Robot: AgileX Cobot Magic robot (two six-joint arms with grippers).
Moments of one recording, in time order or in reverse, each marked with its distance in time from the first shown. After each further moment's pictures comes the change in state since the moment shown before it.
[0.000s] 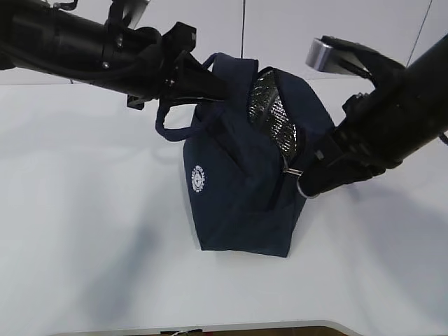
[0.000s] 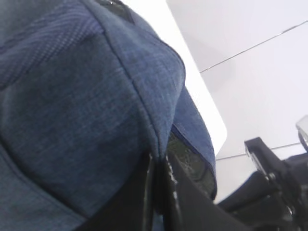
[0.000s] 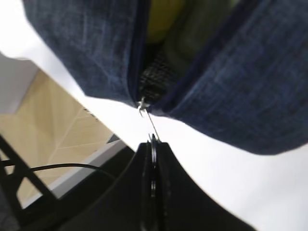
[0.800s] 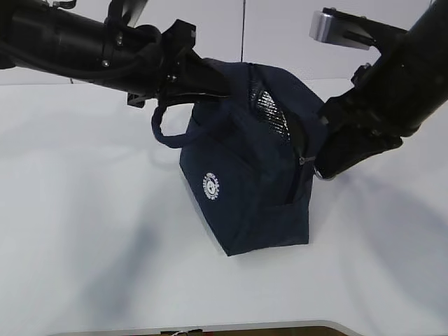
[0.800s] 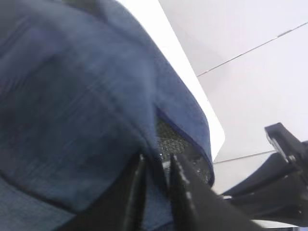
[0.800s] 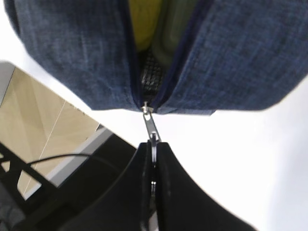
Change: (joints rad) left arm 0.000 0.000 0.000 -0.015 -0.002 0.016; right arm 0.000 0.041 -0.183 -0.153 0.180 0.208
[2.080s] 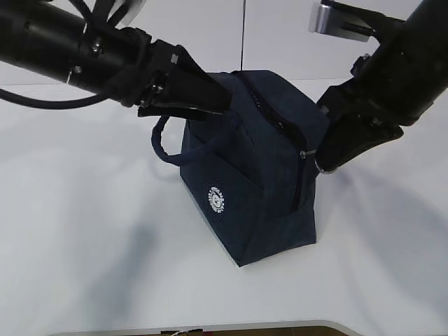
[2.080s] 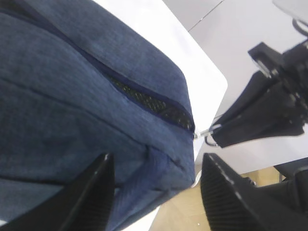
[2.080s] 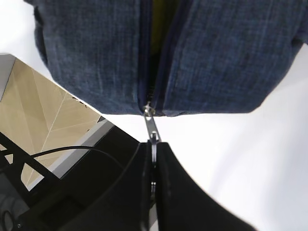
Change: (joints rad) left arm 0.000 -0.064 0.014 0.156 0.131 0.104; right arm 0.000 0.023 -0.057 -0.010 0.060 0.012
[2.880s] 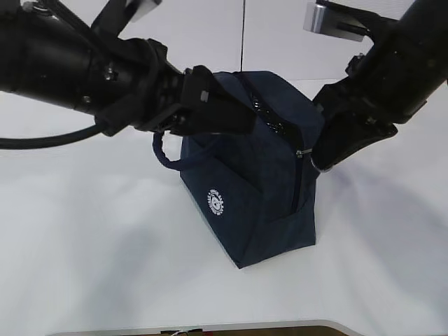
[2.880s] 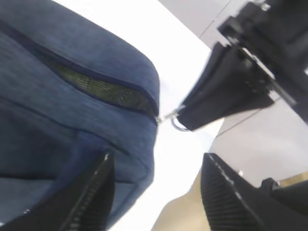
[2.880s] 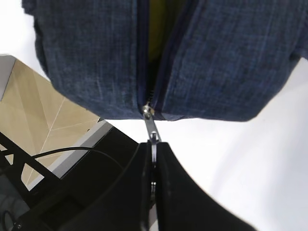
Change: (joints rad) left arm -0.189 -0.166 0.165 0.020 -0.287 0.026; right arm 0.000 0.025 -0.024 0.000 0.006 -0.002
